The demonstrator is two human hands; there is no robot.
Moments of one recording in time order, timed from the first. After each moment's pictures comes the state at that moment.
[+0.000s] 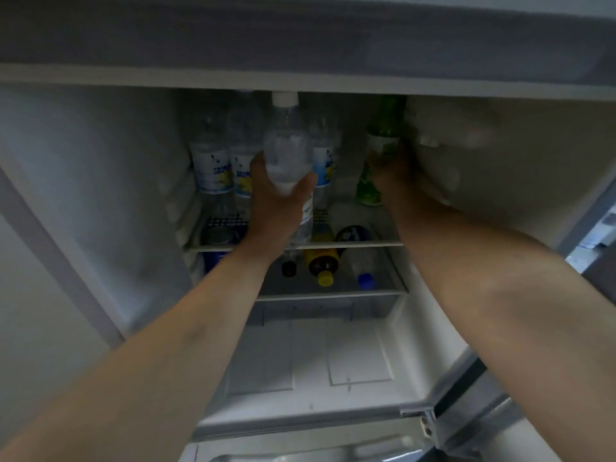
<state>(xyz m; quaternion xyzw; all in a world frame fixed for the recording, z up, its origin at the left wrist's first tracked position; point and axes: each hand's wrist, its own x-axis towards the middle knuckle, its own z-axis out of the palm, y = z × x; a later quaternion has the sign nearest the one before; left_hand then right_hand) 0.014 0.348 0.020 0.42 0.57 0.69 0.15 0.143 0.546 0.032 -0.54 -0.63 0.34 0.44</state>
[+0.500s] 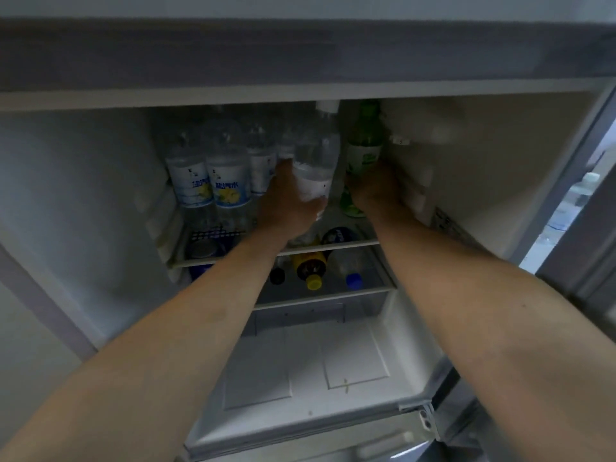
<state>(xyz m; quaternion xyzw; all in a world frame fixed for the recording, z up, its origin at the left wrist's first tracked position) 0.030 0.380 0.032 0.56 0.68 0.47 0.11 0.163 0.507 0.020 -0.57 -0.68 0.21 0.41</state>
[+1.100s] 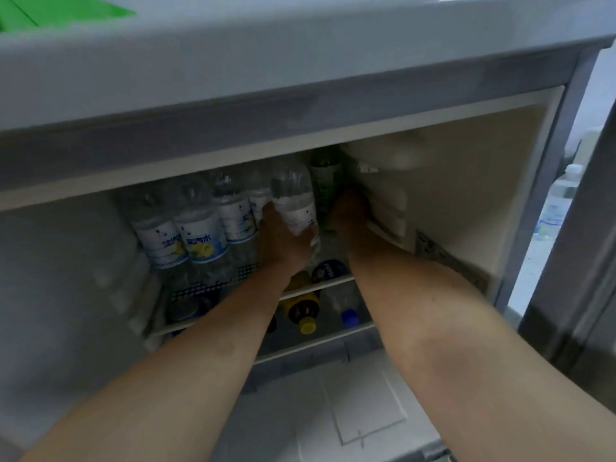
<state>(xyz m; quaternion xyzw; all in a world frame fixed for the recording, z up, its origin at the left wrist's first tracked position) 0.053 0.422 0.019 0.51 0.68 0.52 0.13 0.149 0.553 0.022 -0.64 -0.71 0.17 0.22</state>
